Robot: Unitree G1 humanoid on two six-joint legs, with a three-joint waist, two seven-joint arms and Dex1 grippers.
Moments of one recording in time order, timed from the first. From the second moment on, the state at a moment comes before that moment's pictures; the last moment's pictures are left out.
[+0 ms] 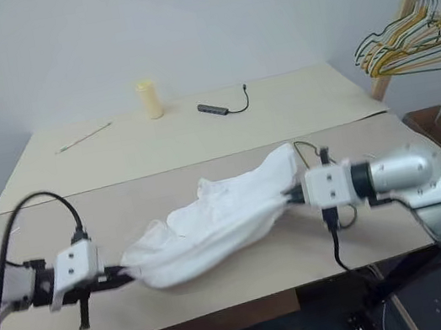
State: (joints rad) left arm -0.05 1.04 0.06 -0.33 -0.39 0.28 -1.11; right arm -0.49 -0.90 0.10 -0.08 0.16 -0.04 1.16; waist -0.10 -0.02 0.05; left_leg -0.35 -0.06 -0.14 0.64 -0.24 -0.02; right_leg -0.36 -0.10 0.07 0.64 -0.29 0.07
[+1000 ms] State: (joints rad) left arm -1.29 0.49 -0.10 1.13 0.20 -0.64 0.01; right arm -1.33 -0.51 0.22 1.30 -0.37 -0.62 -0.14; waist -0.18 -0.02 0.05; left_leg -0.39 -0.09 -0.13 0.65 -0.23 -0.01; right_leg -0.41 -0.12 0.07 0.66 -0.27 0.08
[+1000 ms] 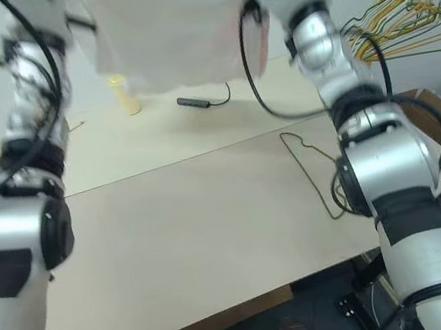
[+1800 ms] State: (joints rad) left arm 0.14 1.20 0.06 -0.43 -0.31 0.20 -1.08; right arm -0.76 -0.66 0.50 1.02 -0.73 -1.13 0.10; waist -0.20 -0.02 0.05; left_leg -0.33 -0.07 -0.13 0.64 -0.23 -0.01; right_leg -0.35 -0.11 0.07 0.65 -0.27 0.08
